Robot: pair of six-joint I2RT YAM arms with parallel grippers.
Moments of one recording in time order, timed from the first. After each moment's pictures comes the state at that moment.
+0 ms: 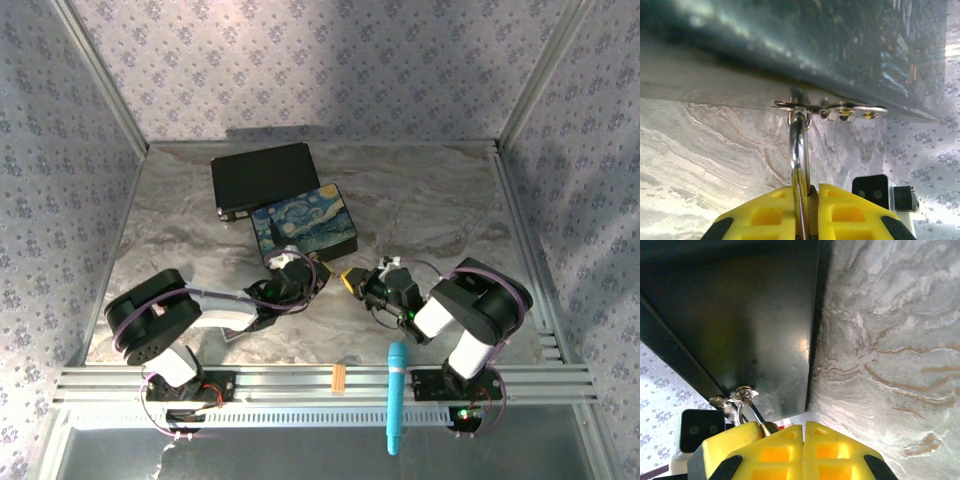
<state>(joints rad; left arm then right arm) -0.99 1.58 0.54 0.55 -0.22 -1.50 0.72 1.69 0.20 1.19 -0.13 1.55</state>
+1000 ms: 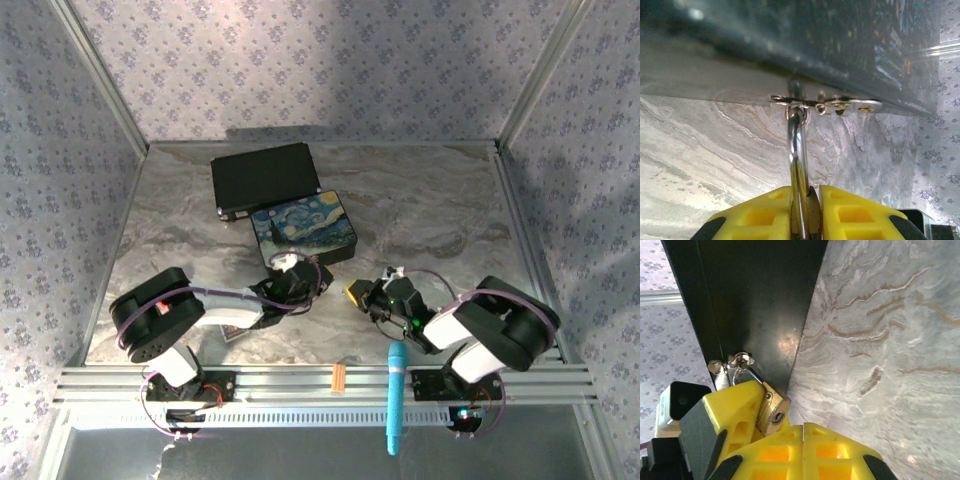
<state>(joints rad) -1.01 1.61 0.60 0.40 -0.25 -1.48 0.76 1.47 0.12 0.98 -0.10 1.52</state>
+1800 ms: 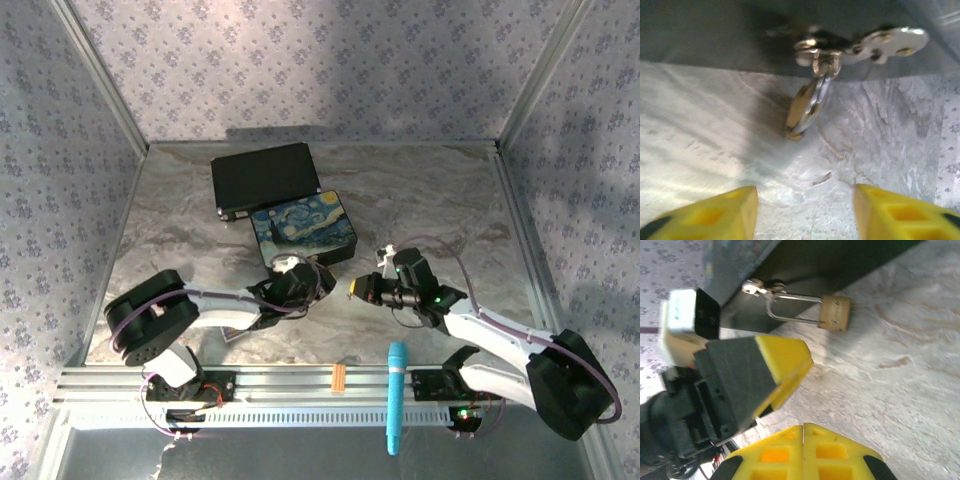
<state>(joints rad) -1.02 1.56 0.57 0.31 -0.18 -1.41 0.62 1.06 0.40 0.05 -0.42 0.86</state>
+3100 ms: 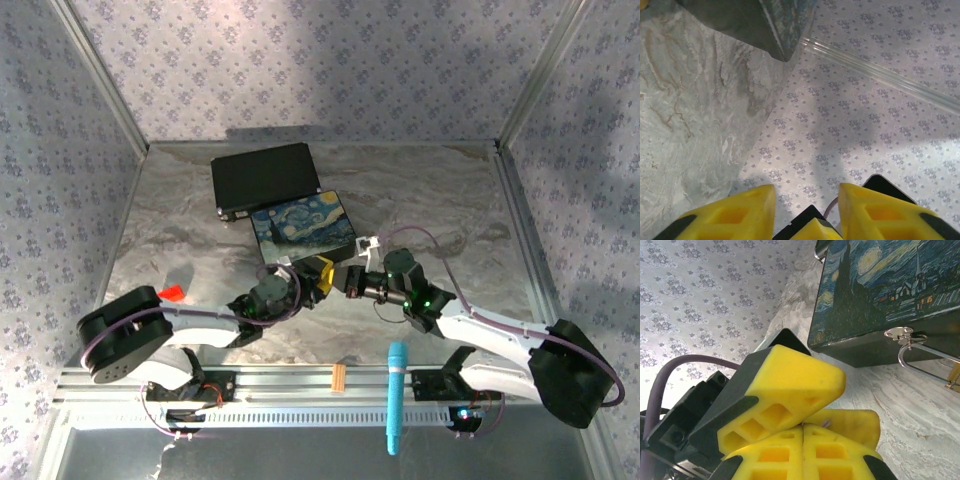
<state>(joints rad) -1.06 1.41 0.38 0.86 -0.20 -2.01 0.79 1.10 0.43 0.37 -0.33 0.87</state>
